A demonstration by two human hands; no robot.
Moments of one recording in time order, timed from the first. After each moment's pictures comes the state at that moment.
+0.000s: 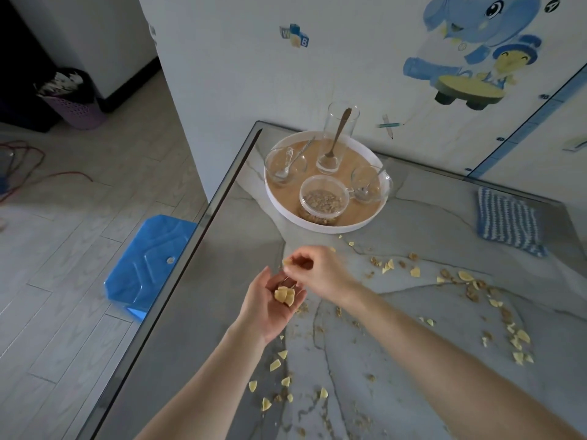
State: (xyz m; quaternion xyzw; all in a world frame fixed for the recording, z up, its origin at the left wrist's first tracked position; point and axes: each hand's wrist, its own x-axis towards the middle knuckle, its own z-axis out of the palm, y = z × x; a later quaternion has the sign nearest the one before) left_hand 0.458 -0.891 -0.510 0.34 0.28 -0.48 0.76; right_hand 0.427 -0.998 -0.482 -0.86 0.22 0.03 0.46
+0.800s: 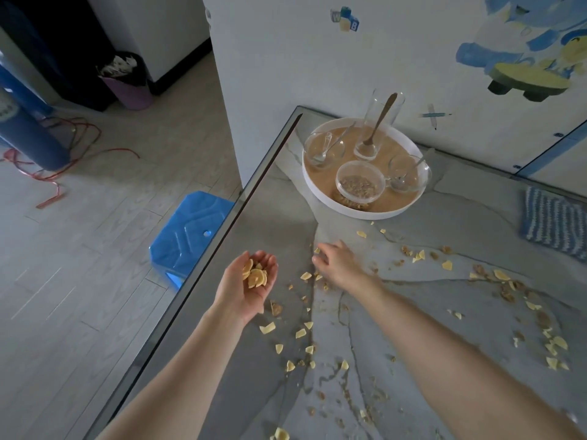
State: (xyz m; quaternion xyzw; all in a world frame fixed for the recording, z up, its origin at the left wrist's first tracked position) left_hand 0.467 -0.817 -0.499 0.32 0.35 -0.33 0.81; right_hand 0.434 -0.992 -0.541 -0.92 0.22 0.17 0.27
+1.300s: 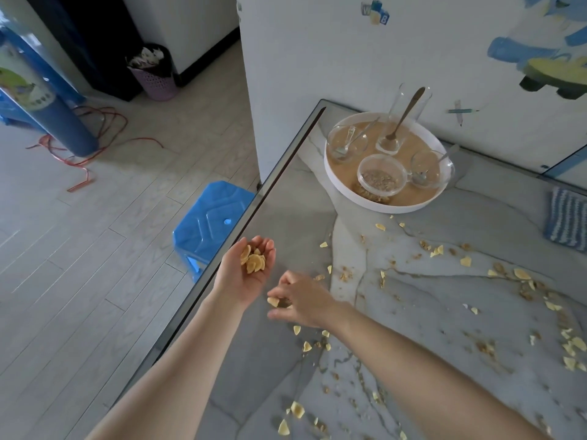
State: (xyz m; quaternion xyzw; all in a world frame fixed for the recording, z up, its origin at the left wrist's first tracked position) left_hand 0.471 -0.781 -0.491 0.31 0.31 -0.30 0.85; right_hand 0.402 -0.897 -0.535 -0.93 -0.04 0.25 0.27
